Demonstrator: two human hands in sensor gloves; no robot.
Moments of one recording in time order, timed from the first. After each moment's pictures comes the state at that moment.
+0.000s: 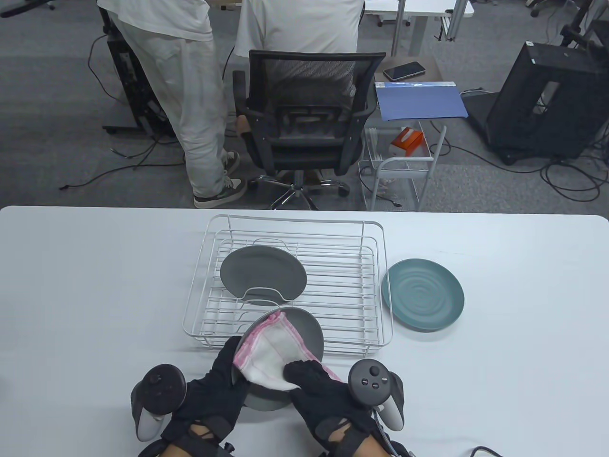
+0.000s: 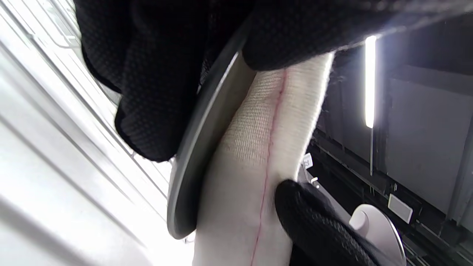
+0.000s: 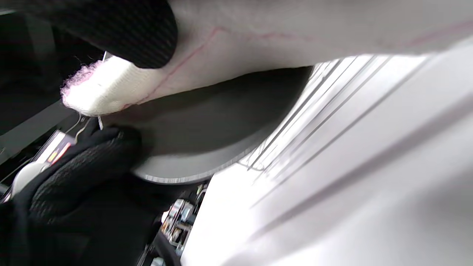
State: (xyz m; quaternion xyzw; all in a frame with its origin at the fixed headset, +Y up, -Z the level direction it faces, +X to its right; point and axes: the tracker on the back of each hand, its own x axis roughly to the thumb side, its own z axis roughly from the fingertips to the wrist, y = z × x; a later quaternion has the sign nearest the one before) left_hand -0.220 -0.712 -0.257 -0.04 -0.19 0.50 0.84; right_hand 0.058 -0.742 -0.260 0.15 0.11 0.81 0.55
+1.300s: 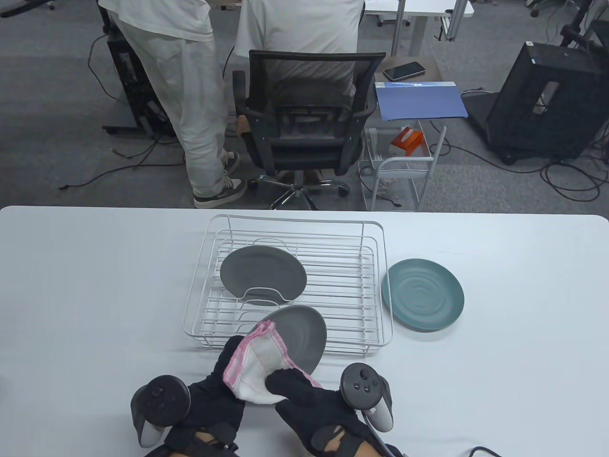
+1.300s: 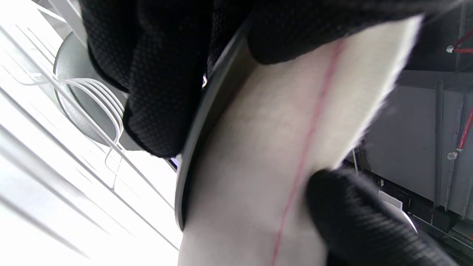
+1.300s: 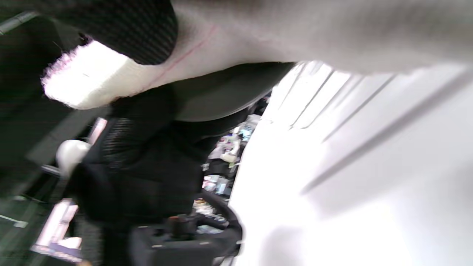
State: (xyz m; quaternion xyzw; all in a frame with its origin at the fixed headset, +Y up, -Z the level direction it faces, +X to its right) left_hand -0.218 -0.698 -0.247 0.05 -0.20 0.48 0.85; right_hand 0.038 -0.741 -0.252 0.23 0.15 0.78 0.57
